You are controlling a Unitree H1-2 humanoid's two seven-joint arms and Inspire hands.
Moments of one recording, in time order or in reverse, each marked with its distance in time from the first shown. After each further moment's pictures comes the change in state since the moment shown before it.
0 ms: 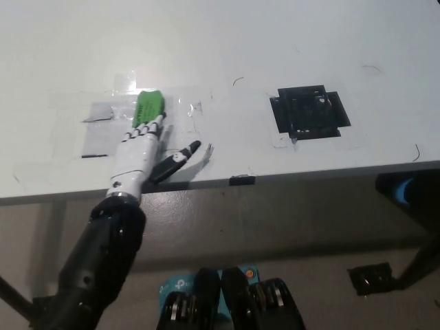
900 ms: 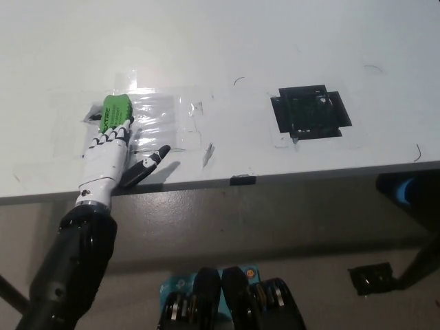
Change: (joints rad) left_arm 0.050 0.061 0.025 -0.053 -0.001 0.000 0.000; right_arm 0.022 0.000 -0.007 0.000 0.001 0.000 0.000
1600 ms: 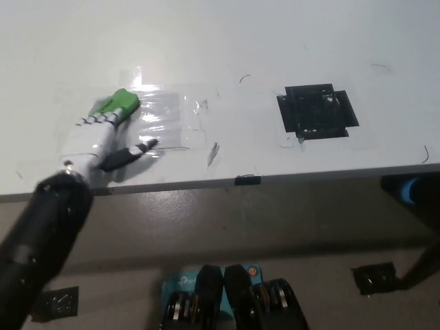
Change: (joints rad) left_arm -0.171 0.161 -0.182 0.083 0.037 0.024 -0.138; right_arm 0.063 0.001 0.003 -0.031 0.001 0.000 0.001
